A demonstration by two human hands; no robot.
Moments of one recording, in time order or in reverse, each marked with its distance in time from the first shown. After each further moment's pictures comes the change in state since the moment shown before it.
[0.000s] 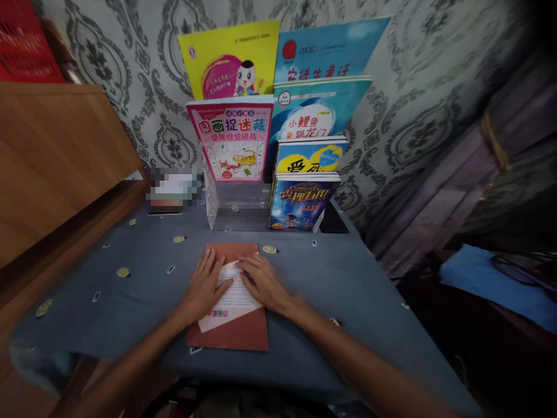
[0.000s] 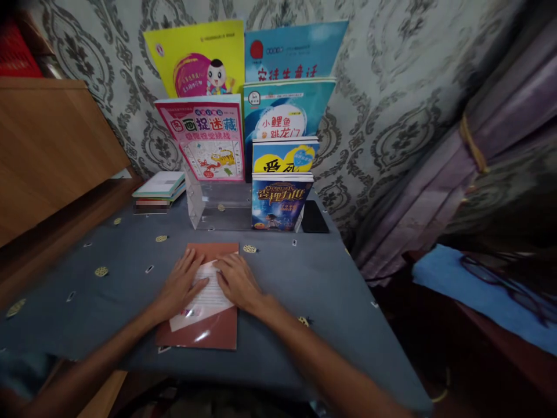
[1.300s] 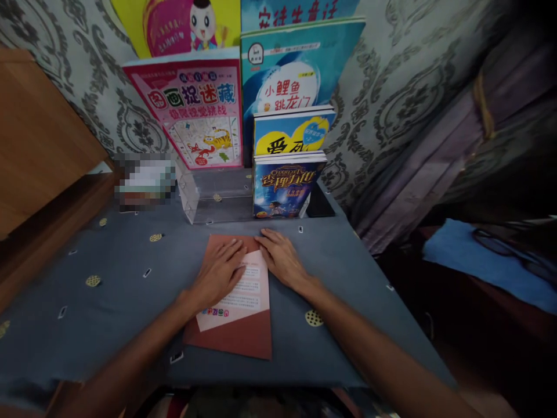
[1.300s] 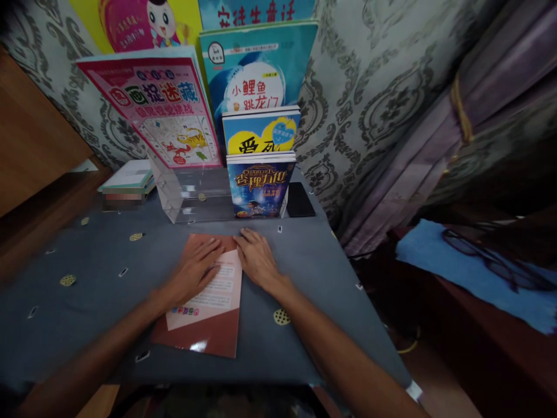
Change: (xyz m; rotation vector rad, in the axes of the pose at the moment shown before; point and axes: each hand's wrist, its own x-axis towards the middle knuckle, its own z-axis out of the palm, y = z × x) left_hand 0.059 0.062 -0.008 -0.093 -0.072 0.309; right_hand -0.021 0.064 -0.039 -0.241 0.025 0.307
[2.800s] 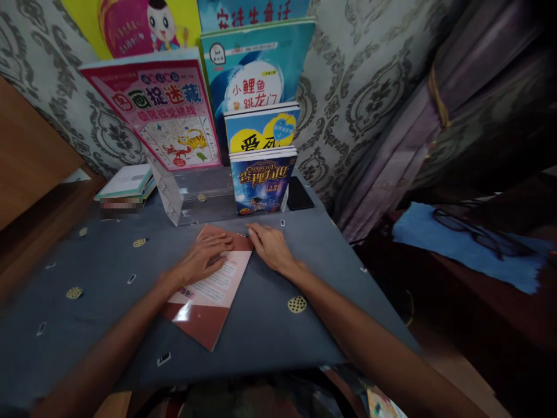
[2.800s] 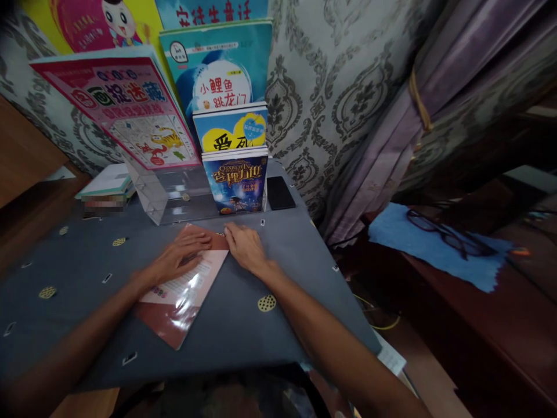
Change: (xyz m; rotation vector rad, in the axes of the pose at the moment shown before) left_hand 0.027 -0.026 -0.022 -0.117 -0.063 0.231; right_hand 0.005 -0.001 -0.025 0.085 0.035 0.134
